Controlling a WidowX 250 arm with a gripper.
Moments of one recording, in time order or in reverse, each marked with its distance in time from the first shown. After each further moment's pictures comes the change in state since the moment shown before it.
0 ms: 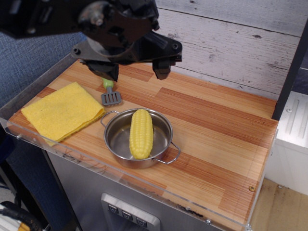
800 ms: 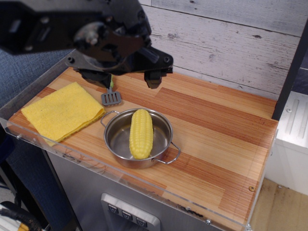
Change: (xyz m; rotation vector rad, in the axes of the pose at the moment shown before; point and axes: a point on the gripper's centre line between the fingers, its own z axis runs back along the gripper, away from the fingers) arm -0.008 0.010 -0.007 0.028 -0.002 -0.041
